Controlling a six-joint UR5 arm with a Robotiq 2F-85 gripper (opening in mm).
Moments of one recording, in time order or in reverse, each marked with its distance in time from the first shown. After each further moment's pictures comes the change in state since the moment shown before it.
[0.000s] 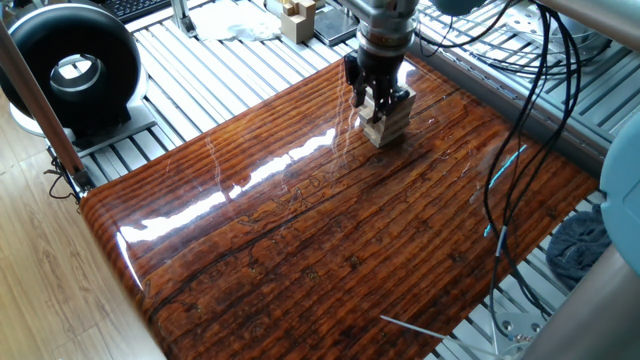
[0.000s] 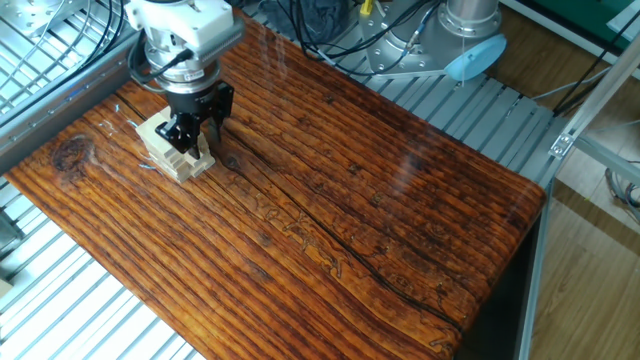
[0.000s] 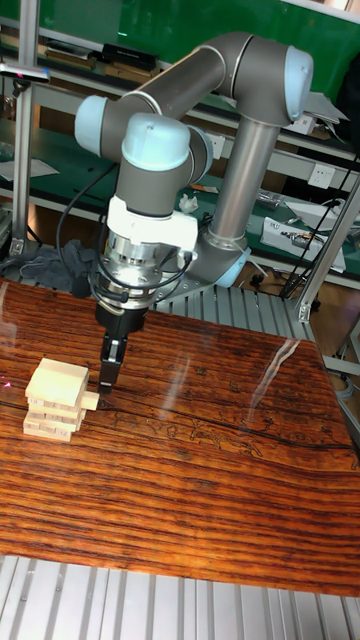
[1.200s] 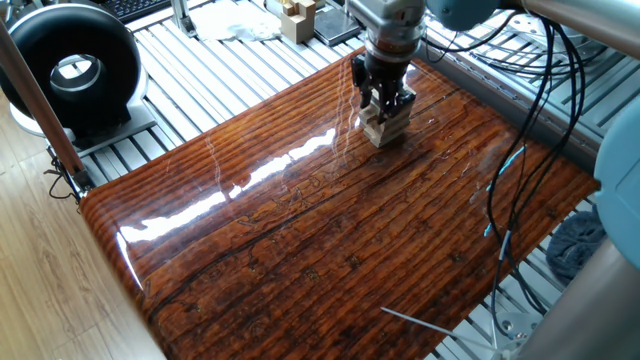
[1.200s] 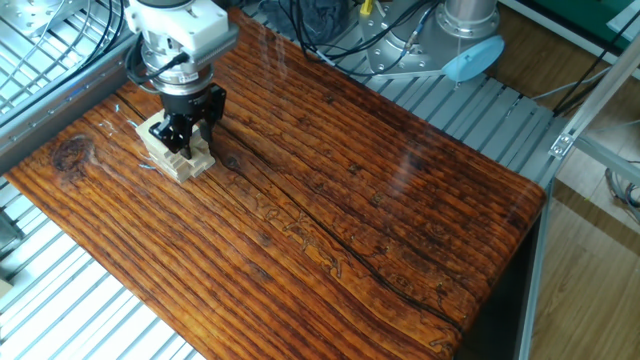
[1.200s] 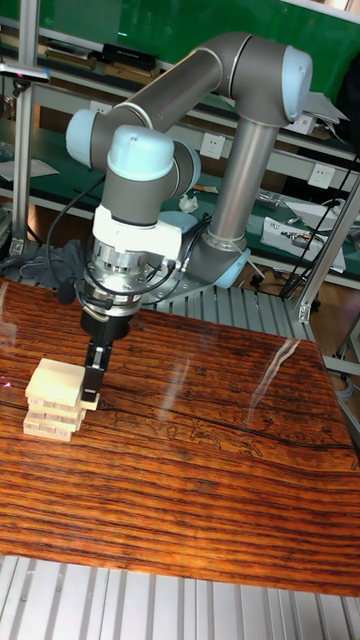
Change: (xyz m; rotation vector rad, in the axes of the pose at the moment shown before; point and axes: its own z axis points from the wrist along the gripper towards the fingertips) arm 0.022 -0.003 0.019 0.026 0.013 0.006
